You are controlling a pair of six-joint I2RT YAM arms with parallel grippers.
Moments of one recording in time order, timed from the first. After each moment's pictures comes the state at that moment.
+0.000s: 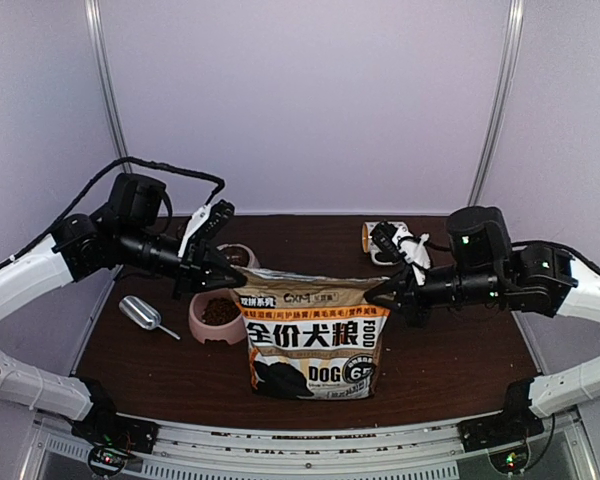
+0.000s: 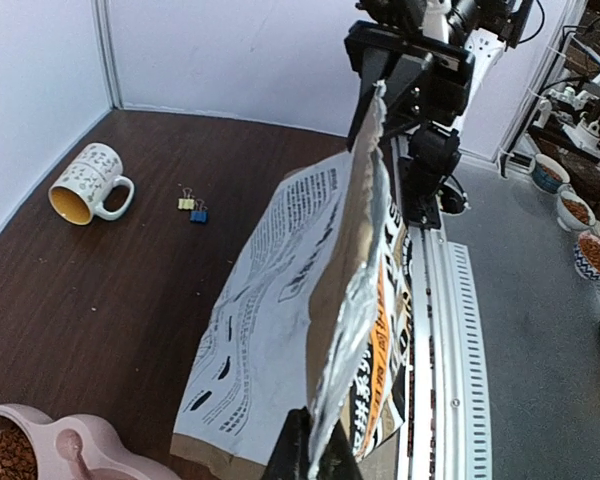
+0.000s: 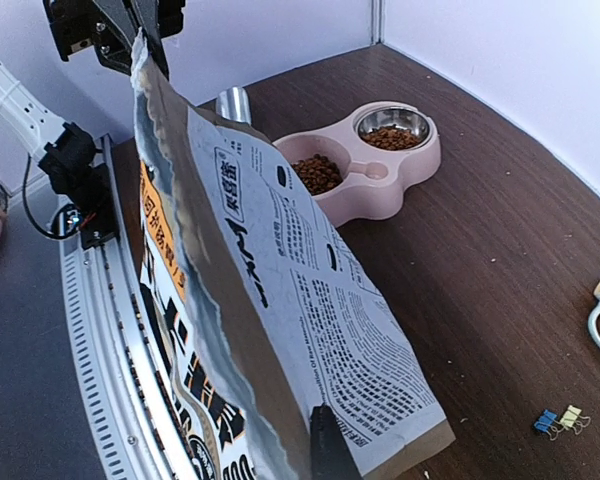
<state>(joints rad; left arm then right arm) -0.70 1.13 1.10 -0.52 0.67 0.25 1.06 1.04 1.01 -0.49 0.01 0.08</state>
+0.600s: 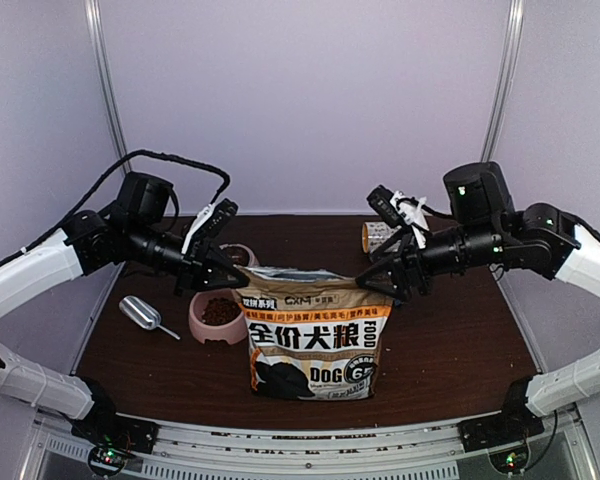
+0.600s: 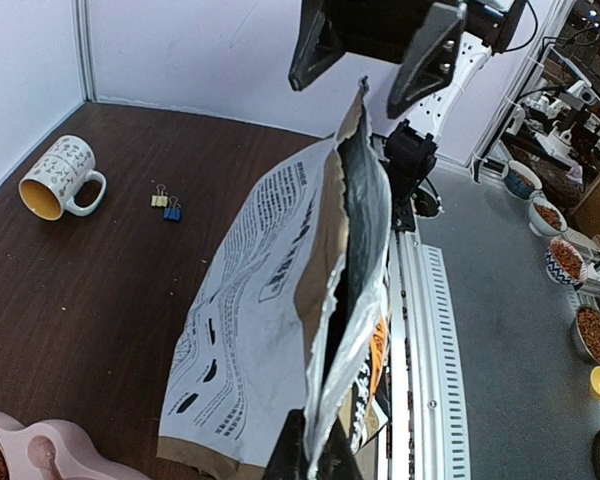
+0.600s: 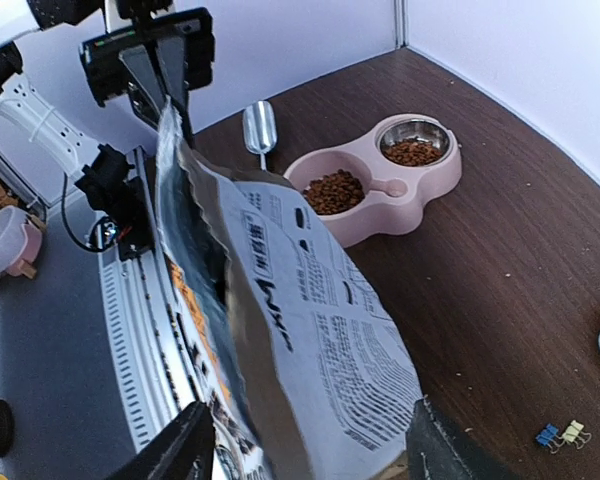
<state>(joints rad) -0.67 1.21 1.13 -0.55 0.82 0.25 0.89 1.13 1.21 -0.63 -0.27 0.04</state>
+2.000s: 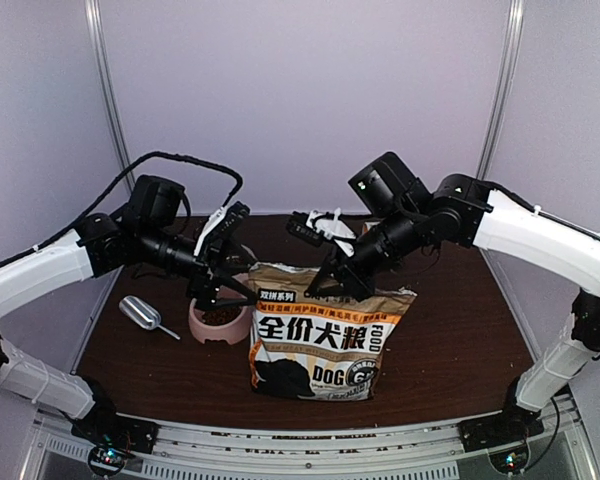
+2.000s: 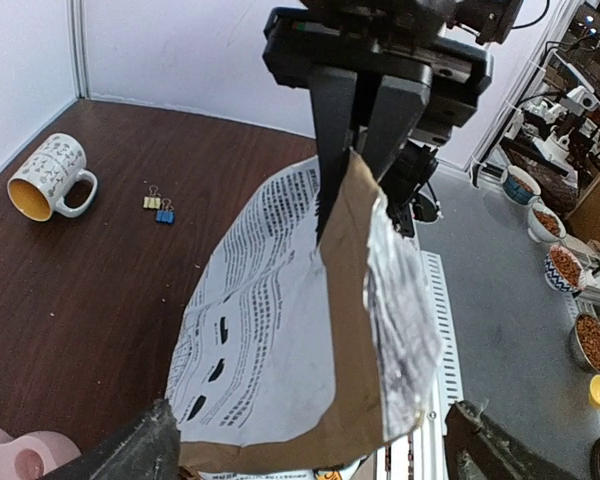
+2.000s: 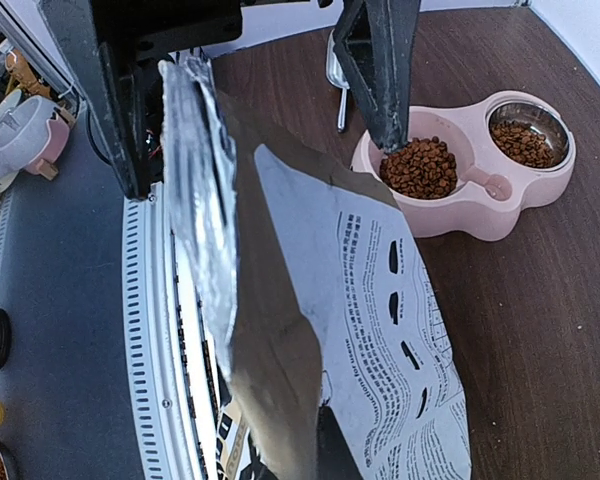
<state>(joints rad) -0.71 1.25 1.12 -0.47 0.81 0.21 0.98 1.57 1.61 -0.84 -0.38 -0.17</state>
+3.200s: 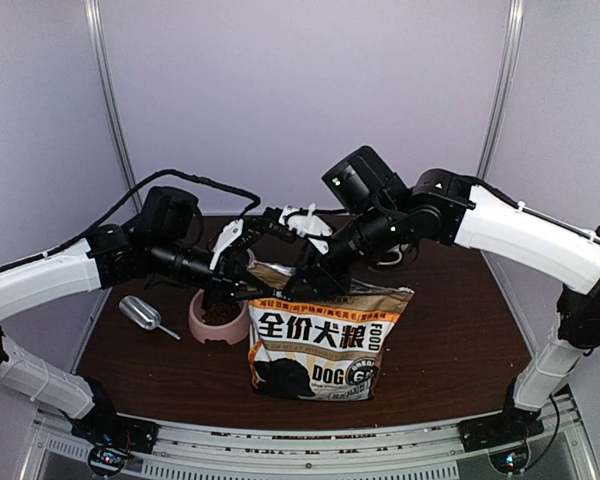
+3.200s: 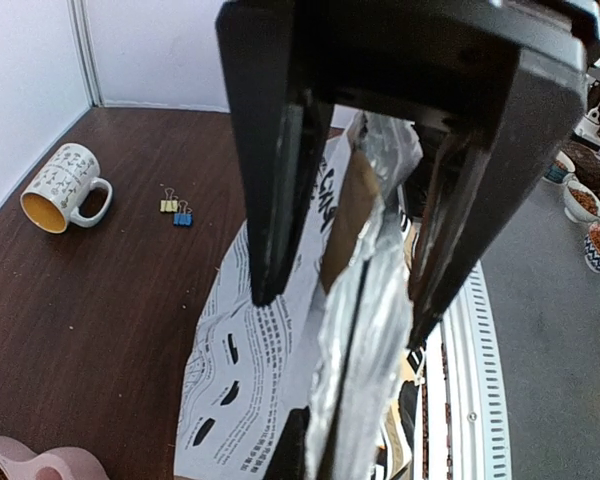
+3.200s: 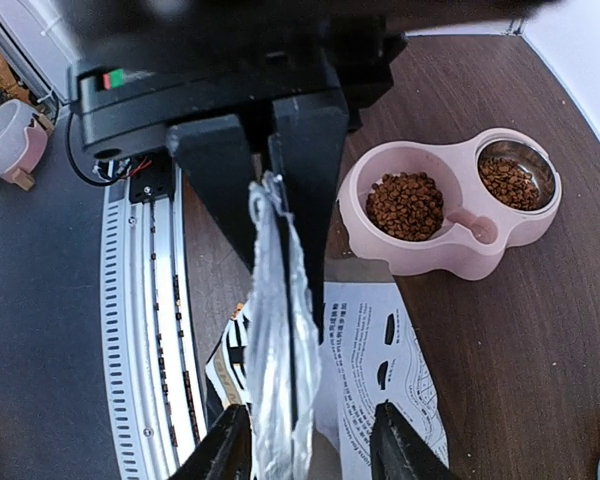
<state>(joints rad) -0.81 1.27 1.07 -0.37 0.66 0.23 1.05 1.67 1.75 -0.84 -0.28 -0.18</state>
